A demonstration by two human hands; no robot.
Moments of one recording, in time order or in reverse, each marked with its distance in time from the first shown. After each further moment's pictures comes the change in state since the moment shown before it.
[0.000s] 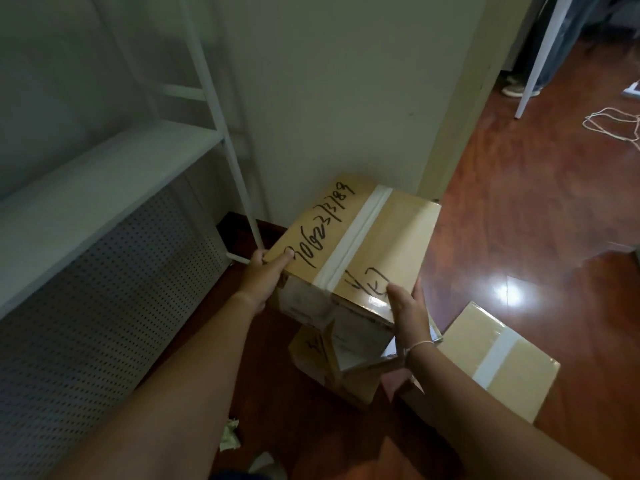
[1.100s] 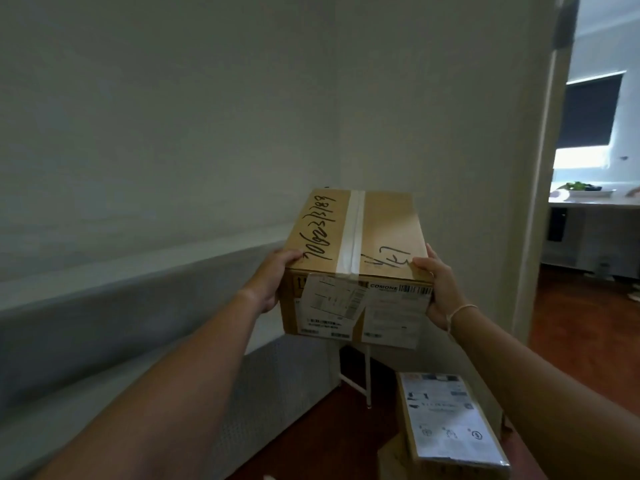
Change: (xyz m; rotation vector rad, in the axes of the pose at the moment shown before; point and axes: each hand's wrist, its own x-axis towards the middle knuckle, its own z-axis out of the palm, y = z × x) left_hand -0.436 0.145 -0.173 -0.287 0.191 0.521; right_hand -0.340 -0.269 0.023 0.177 -0.957 -0.417
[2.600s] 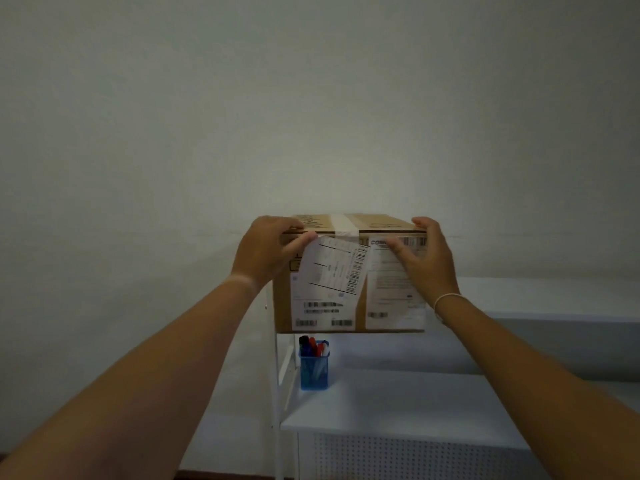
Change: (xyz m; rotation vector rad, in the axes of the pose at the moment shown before) left_hand -0.264 0.135 -0.426 1.392 1.079 0.407; right_hand 0.009 0.127 0.536 -0.433 -0.455 -0.482
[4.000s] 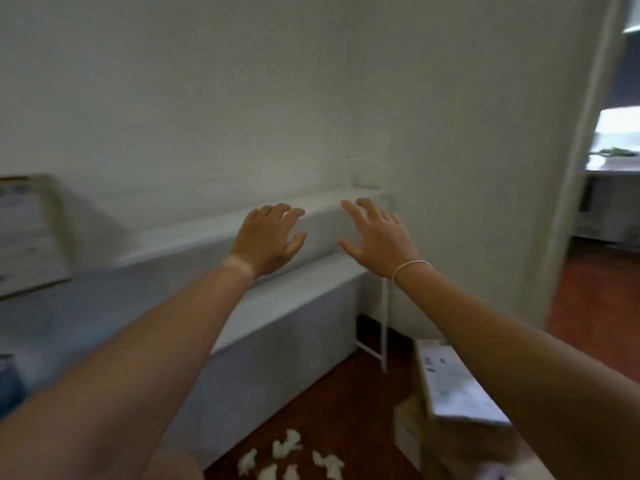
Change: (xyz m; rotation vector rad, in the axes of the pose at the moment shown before) left_hand -0.101 0.385 0.184 -0.151 -0.405 0.678; right_hand -0.172 0.044 -0.388 -1.256 -0.033 0.116
